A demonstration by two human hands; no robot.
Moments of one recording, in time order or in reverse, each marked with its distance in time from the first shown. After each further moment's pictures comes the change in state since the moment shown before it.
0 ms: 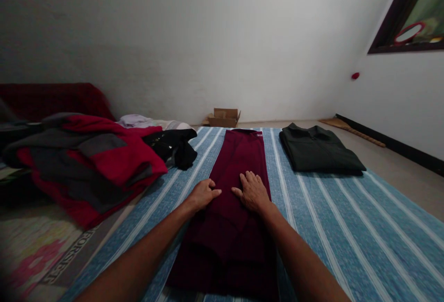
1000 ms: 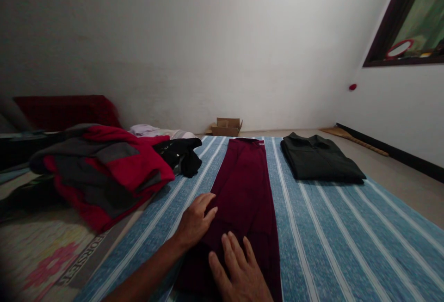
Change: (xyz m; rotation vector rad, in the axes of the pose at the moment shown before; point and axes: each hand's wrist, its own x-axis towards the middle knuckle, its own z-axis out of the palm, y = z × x) left_hand -0.062 -0.012 -0.009 0.120 0.284 0.449; right_hand -0.137 -0.077 0.032 -0.228 0.575 -0.499
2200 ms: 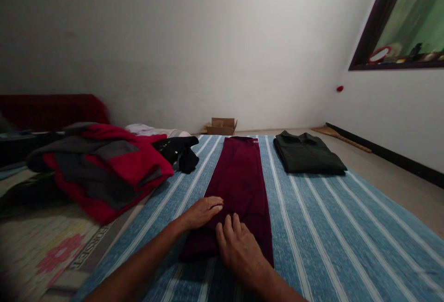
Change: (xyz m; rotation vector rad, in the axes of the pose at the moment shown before) left_hand 0.011 0.009 -0.005 -0.137 -0.507 0.129; right_hand 0.020 0.003 -0.010 -0.112 -0.248 0.024
